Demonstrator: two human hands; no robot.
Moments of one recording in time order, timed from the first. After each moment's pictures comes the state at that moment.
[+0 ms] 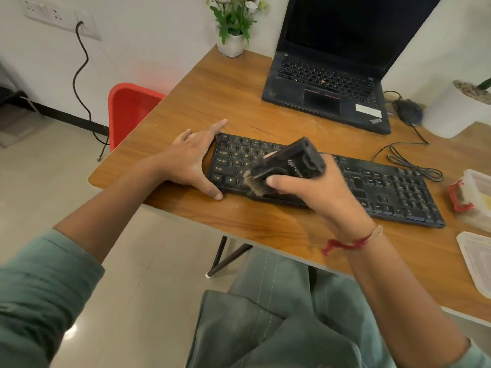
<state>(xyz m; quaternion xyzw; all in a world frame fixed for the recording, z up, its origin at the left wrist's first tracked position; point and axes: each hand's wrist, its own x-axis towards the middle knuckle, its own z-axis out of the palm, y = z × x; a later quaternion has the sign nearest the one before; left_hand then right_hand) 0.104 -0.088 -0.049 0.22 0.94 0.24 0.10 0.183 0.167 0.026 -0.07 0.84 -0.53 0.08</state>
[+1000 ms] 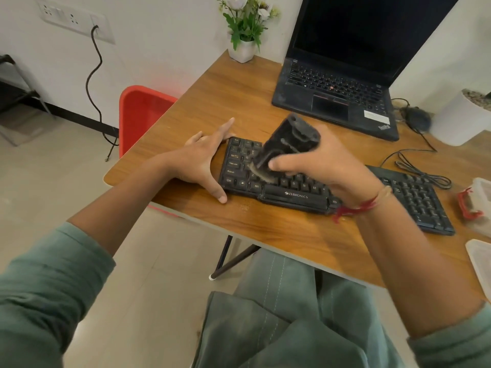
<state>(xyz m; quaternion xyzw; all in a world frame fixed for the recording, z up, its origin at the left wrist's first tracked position) 0.104 -0.092 -0.042 0.23 0.92 0.28 0.15 0.153 0.144 0.059 -0.10 0.87 -0.46 0.14</state>
